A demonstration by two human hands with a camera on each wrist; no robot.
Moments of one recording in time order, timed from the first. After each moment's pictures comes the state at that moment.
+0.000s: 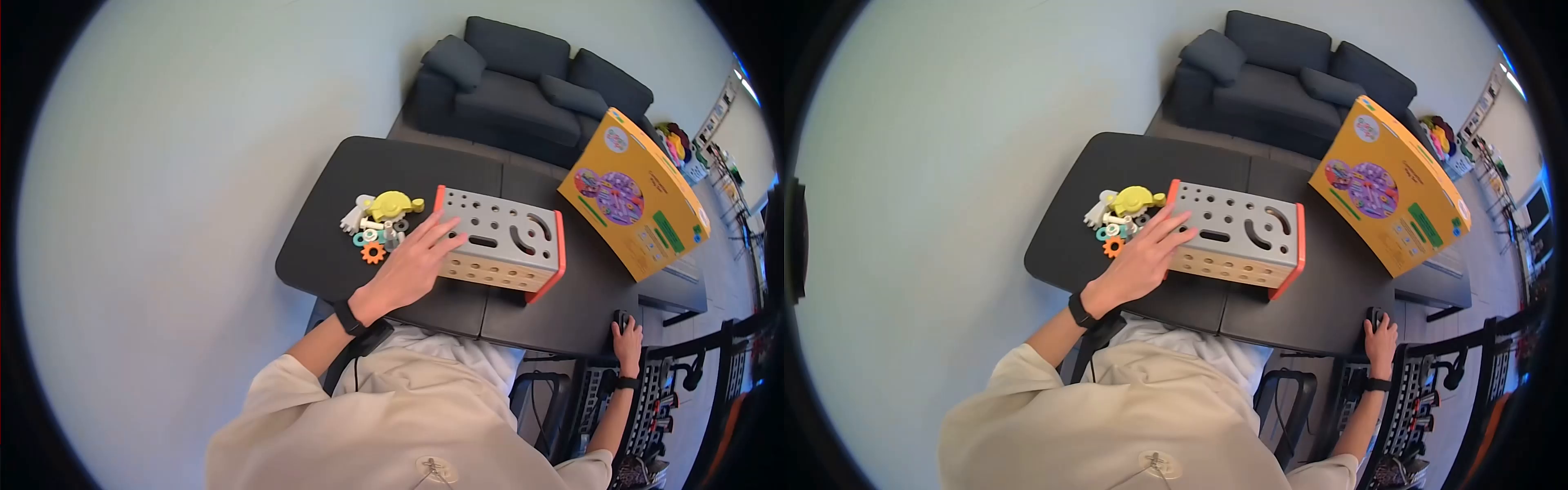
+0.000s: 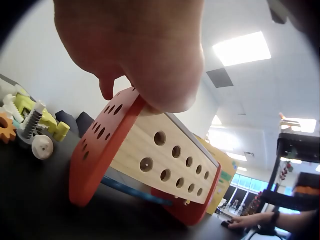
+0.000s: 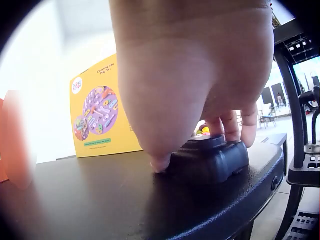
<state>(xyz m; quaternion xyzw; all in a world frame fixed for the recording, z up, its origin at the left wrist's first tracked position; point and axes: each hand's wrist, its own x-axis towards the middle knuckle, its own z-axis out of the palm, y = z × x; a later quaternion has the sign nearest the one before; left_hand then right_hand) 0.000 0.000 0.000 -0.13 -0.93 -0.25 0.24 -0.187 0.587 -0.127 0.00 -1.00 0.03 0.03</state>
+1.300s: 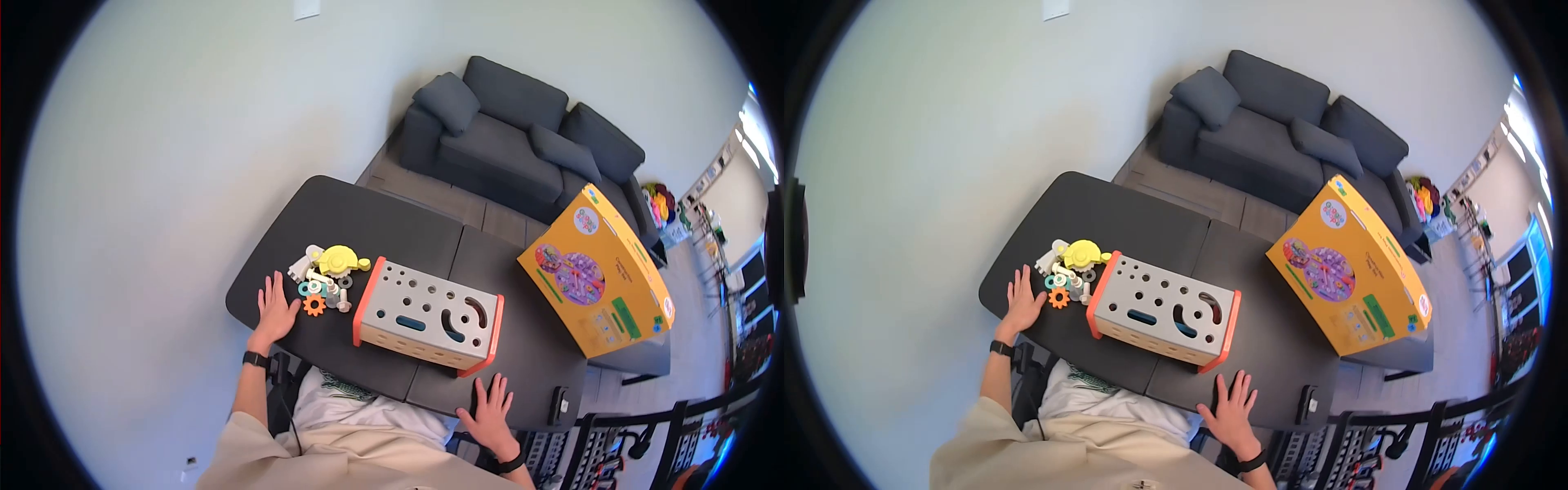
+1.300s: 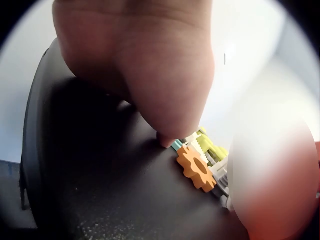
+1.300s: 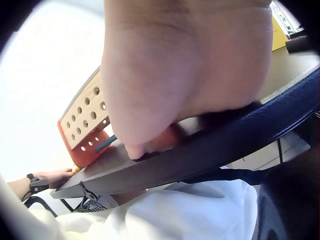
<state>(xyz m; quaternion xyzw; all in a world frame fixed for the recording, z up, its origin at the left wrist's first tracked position) 0.049 -0.121 -0.115 0.39 -0.89 -0.24 0.06 -0.102 0.403 -0.087 0.31 -0.92 0.15 -0.19</state>
